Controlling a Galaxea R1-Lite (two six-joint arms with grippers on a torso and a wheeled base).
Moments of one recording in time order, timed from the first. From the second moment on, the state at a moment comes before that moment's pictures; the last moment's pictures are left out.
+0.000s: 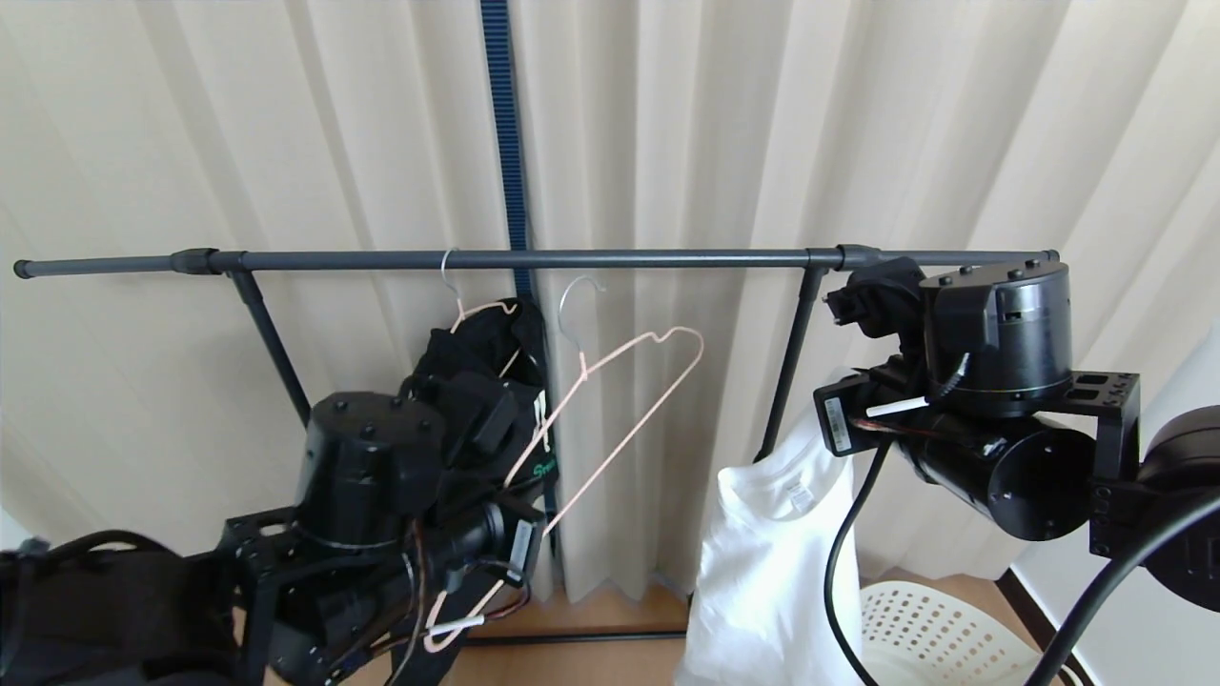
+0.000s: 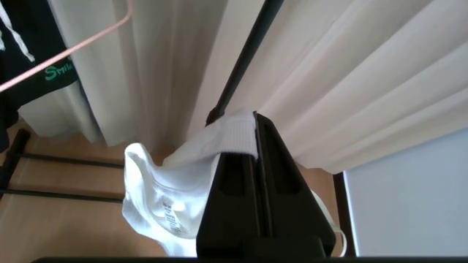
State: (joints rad) left arm -0.71 1.67 -0.59 -0.61 0.24 -0.04; right arm 0.63 1.68 -0.91 -0.32 -0.66 0.00
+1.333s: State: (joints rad) left arm -0.84 1.36 -0.20 -0.70 0.04 0.00; right arm 0.65 1.78 -0.87 -0.46 -0.69 0.00
